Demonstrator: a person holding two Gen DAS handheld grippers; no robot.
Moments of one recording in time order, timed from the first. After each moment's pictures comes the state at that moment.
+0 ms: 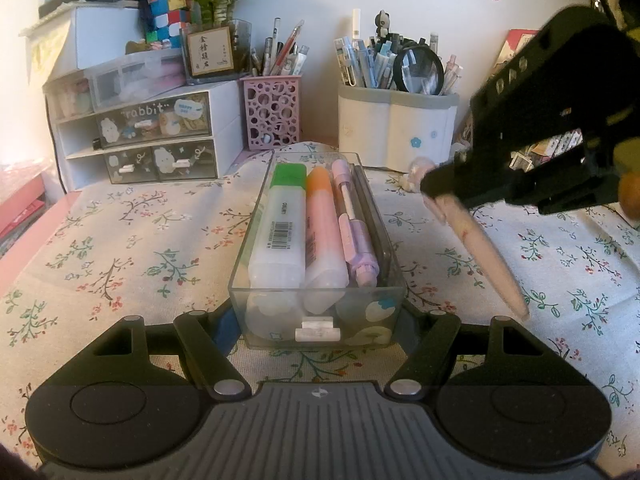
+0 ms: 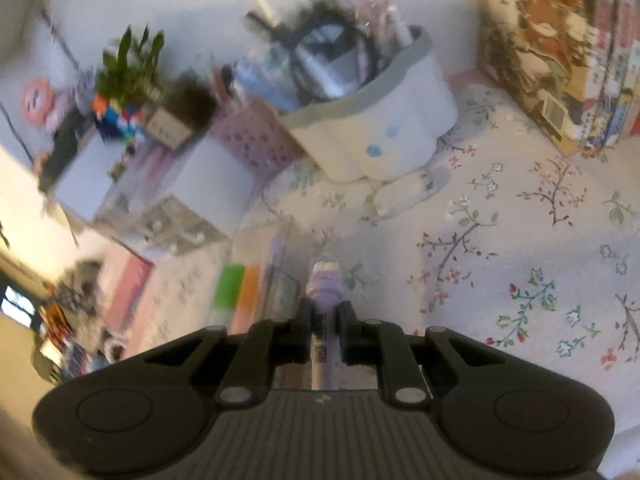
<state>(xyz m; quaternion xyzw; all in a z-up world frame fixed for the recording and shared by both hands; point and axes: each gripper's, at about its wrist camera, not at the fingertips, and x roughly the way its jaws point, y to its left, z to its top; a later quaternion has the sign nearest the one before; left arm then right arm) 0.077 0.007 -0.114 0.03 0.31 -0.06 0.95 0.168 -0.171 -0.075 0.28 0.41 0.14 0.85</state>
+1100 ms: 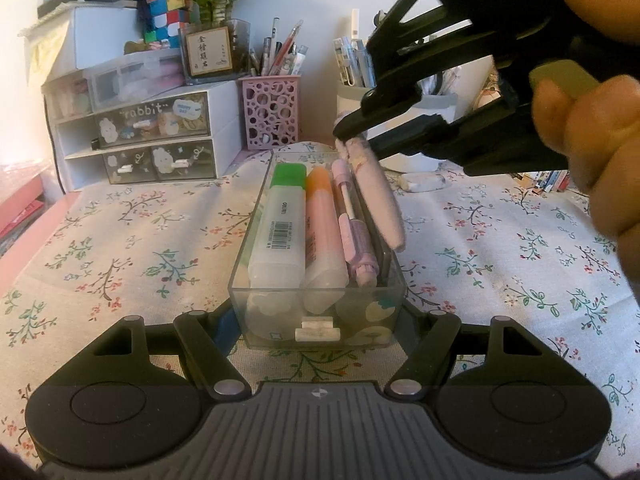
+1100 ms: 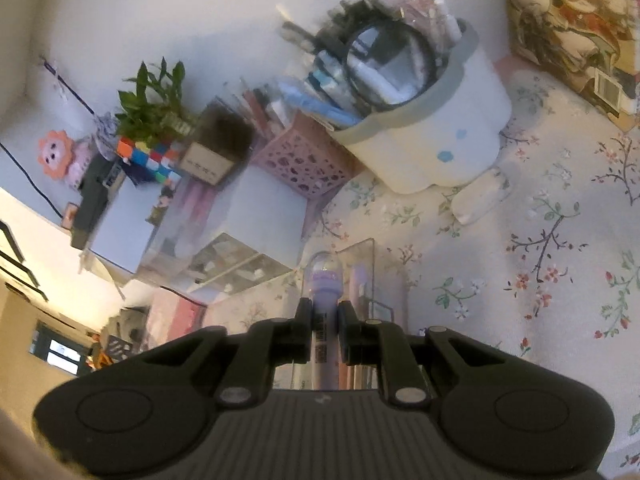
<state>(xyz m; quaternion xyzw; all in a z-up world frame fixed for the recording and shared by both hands) 0.077 0.007 -0.114 0.03 0.31 -0.06 0.95 0.187 -0.136 -0.065 0.36 0.39 0.15 0.84</state>
